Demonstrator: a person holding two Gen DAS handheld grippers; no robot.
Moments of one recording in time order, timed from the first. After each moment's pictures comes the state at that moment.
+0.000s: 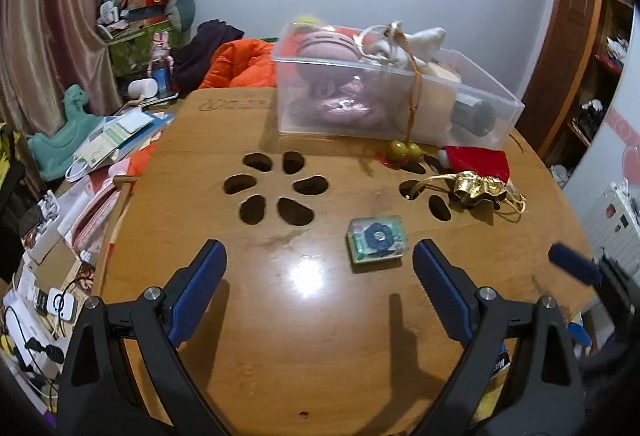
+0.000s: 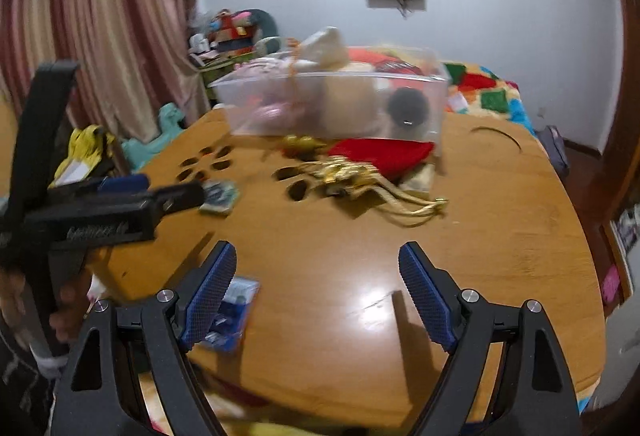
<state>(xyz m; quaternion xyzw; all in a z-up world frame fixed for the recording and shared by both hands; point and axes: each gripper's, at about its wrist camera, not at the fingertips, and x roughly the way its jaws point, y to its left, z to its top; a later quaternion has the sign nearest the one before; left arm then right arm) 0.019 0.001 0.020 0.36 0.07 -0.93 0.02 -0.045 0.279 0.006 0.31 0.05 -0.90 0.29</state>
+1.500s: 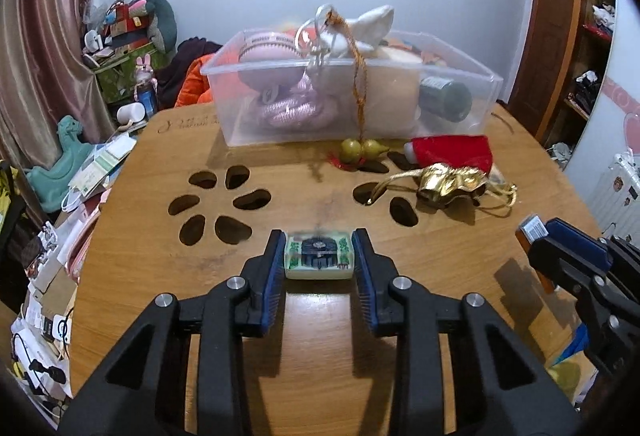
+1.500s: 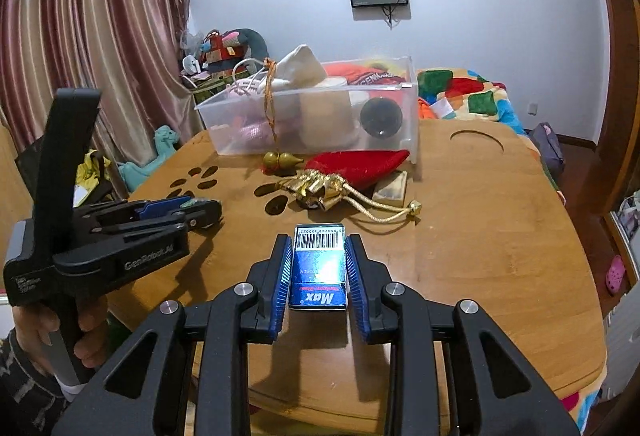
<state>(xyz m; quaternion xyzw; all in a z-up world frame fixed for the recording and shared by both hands) -0.001 0.051 0.015 0.35 0.01 -0.94 0.00 -0.064 0.308 0.012 0.29 0.01 -0.92 0.26</state>
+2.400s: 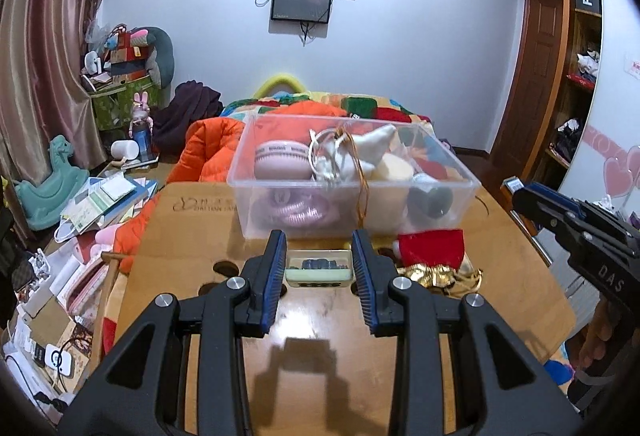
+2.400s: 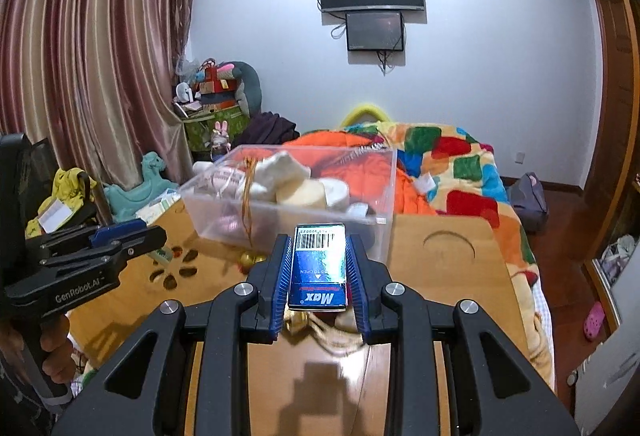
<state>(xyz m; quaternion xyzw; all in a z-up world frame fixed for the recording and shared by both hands) -0.004 0.023 0.080 0.27 0.05 -0.96 -0.02 -0.108 0.306 0.089 0.22 0.03 -0.94 0.25</state>
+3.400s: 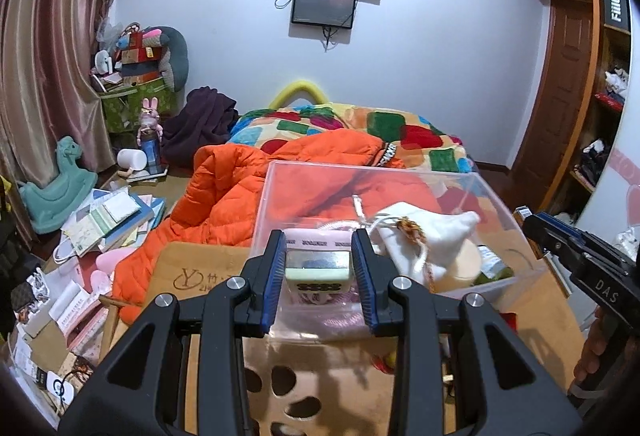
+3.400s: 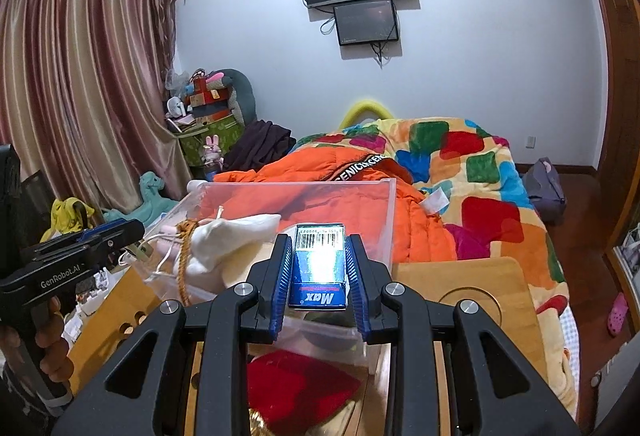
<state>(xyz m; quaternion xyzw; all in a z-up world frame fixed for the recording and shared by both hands) -0.106 -0.010 0.094 0.27 0.06 -0.96 0.02 -0.217 0.293 0.081 0.25 -0.02 -0.93 0.26</state>
